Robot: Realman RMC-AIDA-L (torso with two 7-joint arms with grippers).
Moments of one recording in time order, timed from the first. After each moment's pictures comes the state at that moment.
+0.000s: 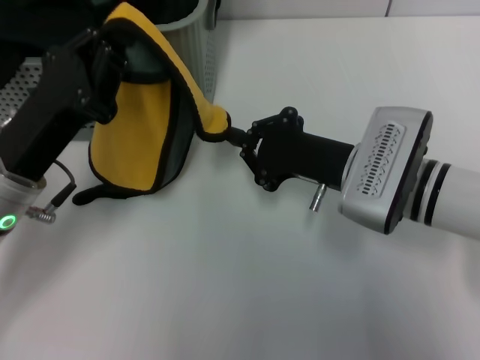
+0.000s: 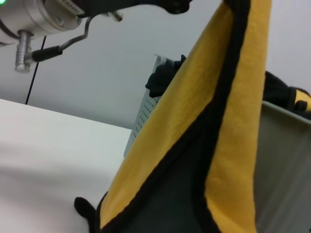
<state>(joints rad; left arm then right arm) -0.41 -2.10 1.03 0.21 0.89 1.84 -0.86 0.50 2.03 -2.14 -0.80 2.68 0.65 -2.73</state>
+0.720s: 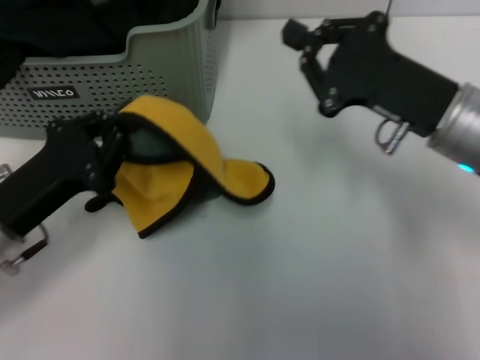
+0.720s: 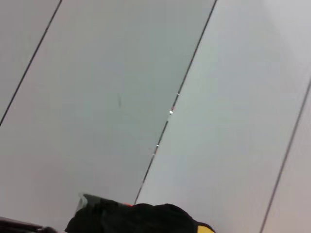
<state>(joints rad) -0.27 -2.05 1.04 0.32 1.09 1.69 -0.84 0.26 2.01 -1.84 -1.07 2.54 0.96 -2.64</state>
